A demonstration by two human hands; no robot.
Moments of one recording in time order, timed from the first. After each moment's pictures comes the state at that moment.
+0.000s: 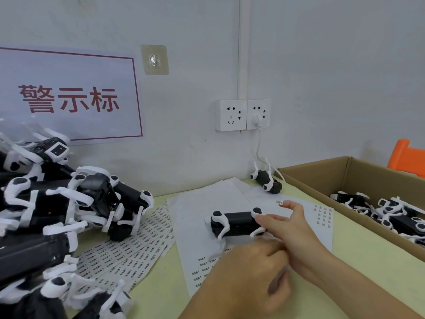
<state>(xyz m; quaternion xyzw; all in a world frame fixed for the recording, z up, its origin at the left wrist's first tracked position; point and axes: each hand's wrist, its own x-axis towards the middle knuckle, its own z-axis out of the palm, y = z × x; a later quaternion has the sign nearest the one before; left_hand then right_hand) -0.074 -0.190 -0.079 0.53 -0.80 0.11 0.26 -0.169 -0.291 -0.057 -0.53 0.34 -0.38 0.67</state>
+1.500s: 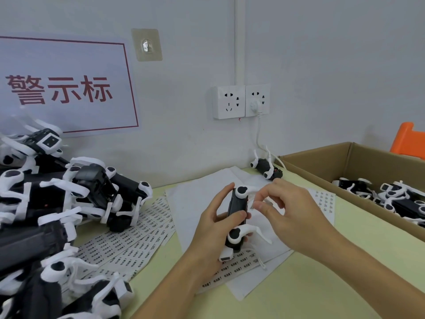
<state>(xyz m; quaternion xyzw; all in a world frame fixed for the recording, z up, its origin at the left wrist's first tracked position) -0.032 -0.193 -0.072 0.51 -0.39 -0.41 0.65 -0.180 -0.280 -0.033 -0.86 0.23 -0.39 0.22</state>
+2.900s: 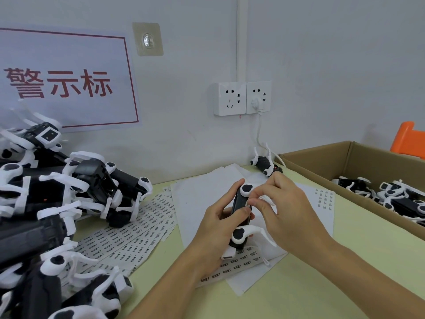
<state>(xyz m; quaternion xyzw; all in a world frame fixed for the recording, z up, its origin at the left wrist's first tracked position) -0.035 -0.193 -0.068 0.53 -0.44 -0.38 0.61 -0.170 -0.280 -0.048 -0.87 0.22 -0.43 0.12</state>
